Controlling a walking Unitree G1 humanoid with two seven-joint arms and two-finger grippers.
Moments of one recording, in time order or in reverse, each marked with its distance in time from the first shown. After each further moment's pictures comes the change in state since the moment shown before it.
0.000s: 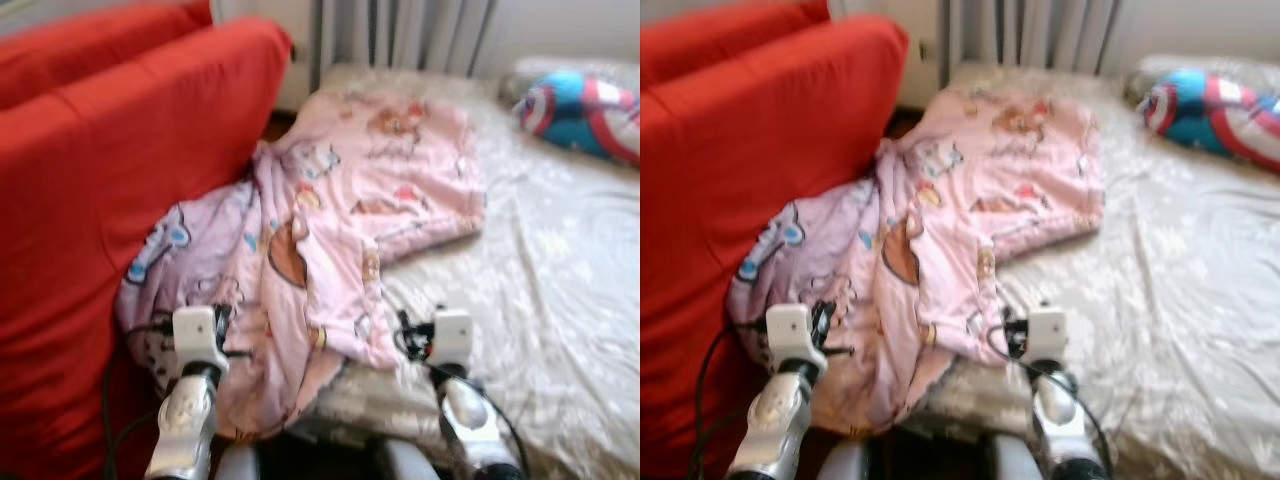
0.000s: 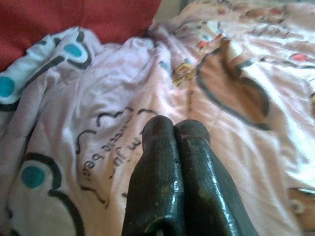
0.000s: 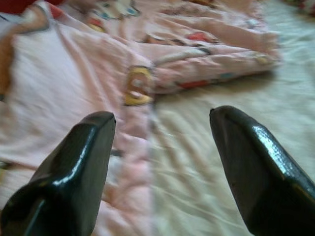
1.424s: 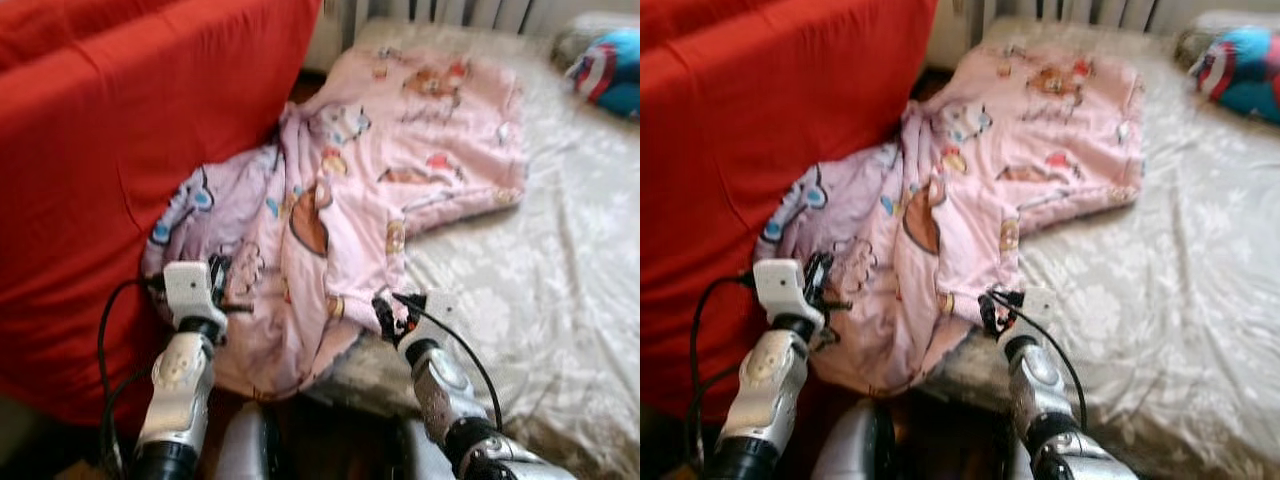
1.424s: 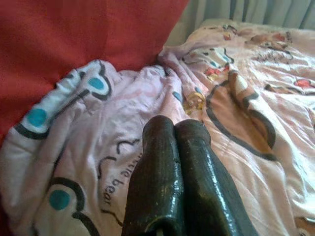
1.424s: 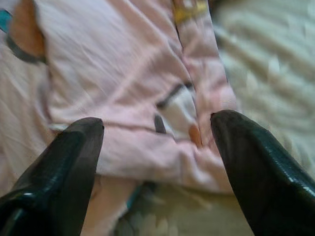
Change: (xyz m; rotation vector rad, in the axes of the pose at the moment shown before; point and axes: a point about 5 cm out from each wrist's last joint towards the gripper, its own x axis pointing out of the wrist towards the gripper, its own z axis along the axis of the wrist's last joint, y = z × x) left arm 0.025 -0.012 0.064 -0.033 -0.190 -0.076; right arm 0.029 0.014 0.009 0.404 0.180 0.042
